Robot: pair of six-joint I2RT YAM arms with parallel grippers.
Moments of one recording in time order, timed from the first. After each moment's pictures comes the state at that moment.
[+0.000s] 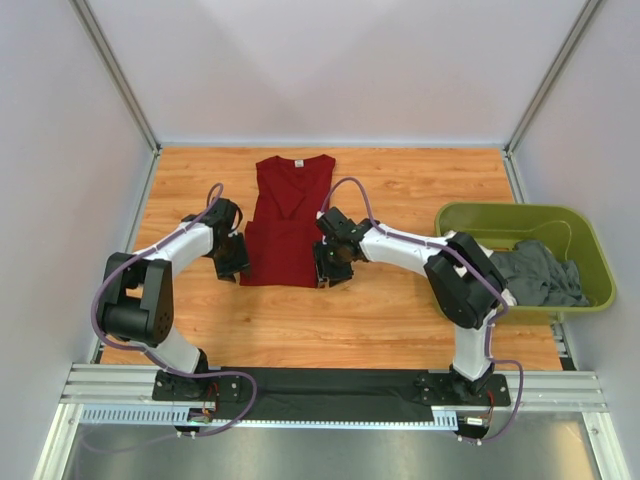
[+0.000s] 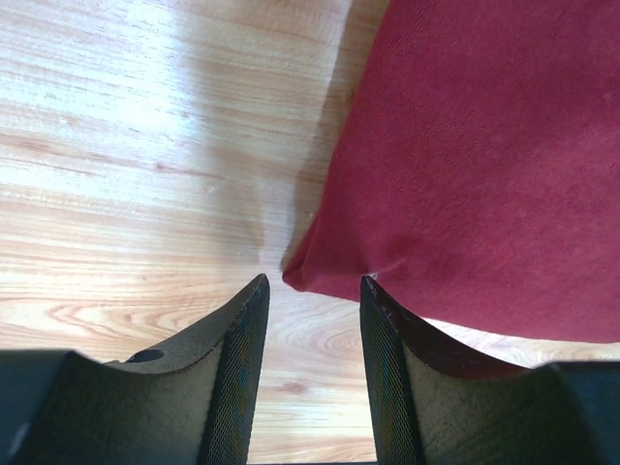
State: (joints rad) left arm -0.19 1.59 0.95 -0.68 0.04 -0.50; right arm 0.77 1.91 1.29 -0.53 -0.18 0.60
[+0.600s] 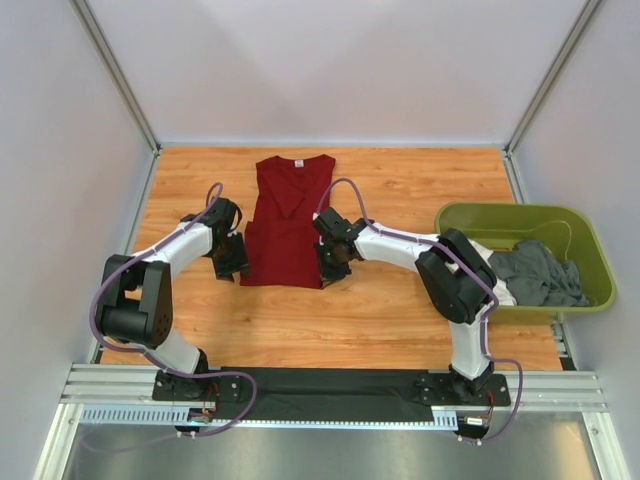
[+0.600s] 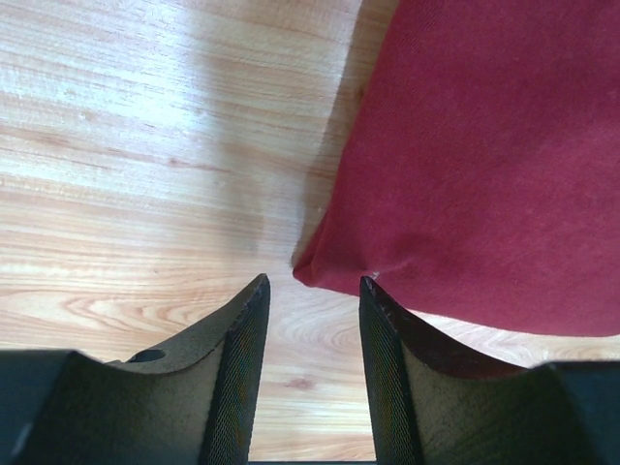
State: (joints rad) left arm -0.19 1.58 0.95 -0.69 0.02 -0.49; right arm 0.77 1.98 1.33 -0.53 -0.16 0.56
